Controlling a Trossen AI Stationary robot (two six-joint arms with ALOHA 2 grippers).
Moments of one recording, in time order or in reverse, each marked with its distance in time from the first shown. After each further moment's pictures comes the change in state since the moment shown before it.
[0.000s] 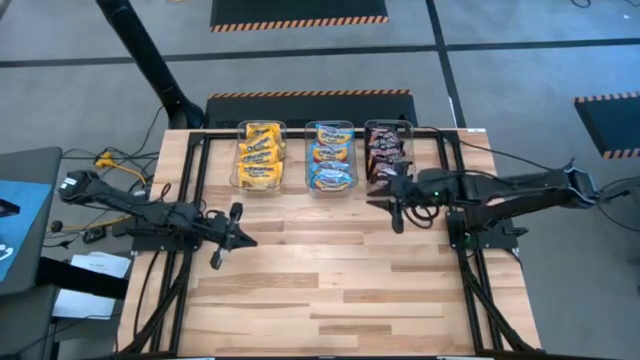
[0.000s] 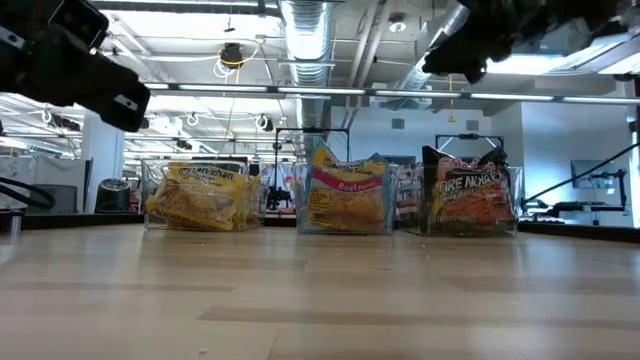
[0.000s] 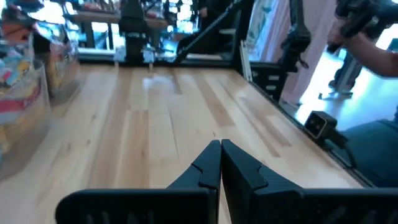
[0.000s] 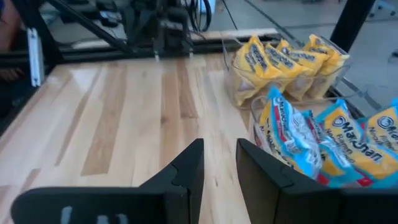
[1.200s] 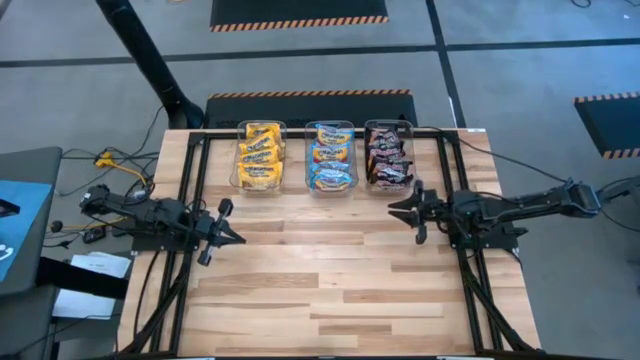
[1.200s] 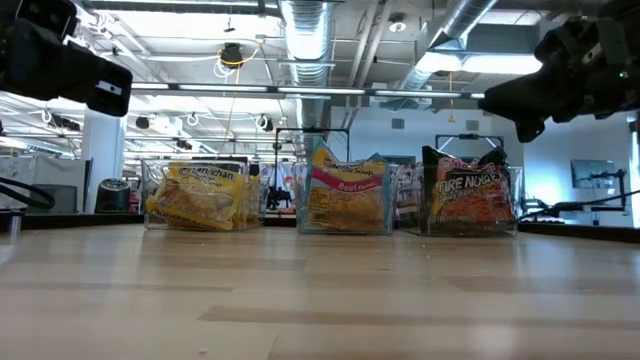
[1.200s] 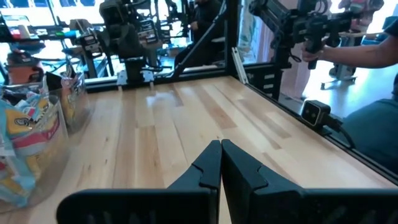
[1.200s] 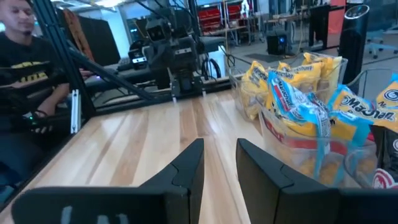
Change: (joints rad) left arm 0.001 -0.471 0.015 -0.454 0.028 0.149; right arm 0.054 -0.476 -0.649 0.513 0.034 0.139
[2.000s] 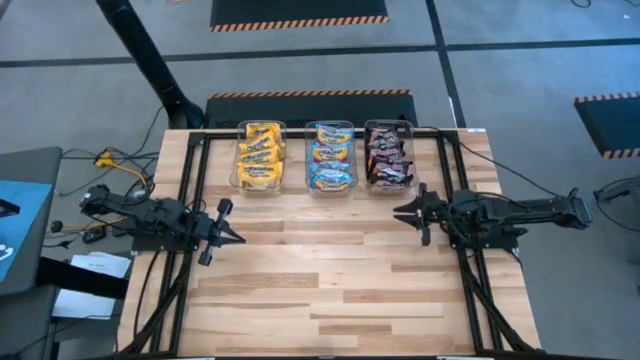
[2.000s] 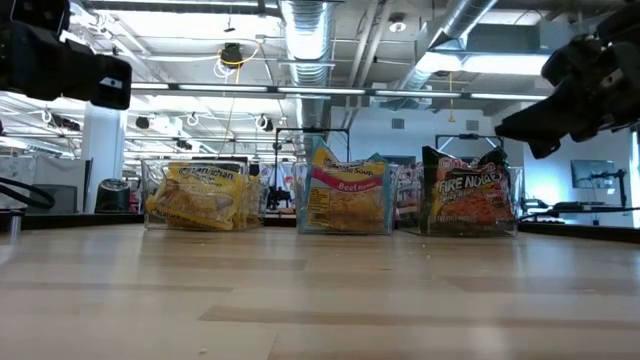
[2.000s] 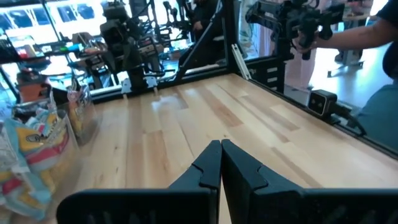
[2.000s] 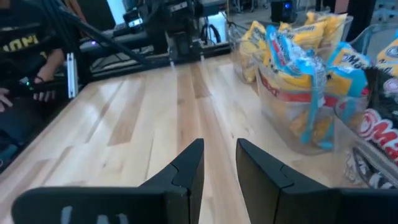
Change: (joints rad) left arm 0.000 -0.003 0.002 -0.005 0.000 0.096; right arm -0.053 -0.257 0.005 -0.424 -0.066 -0.003
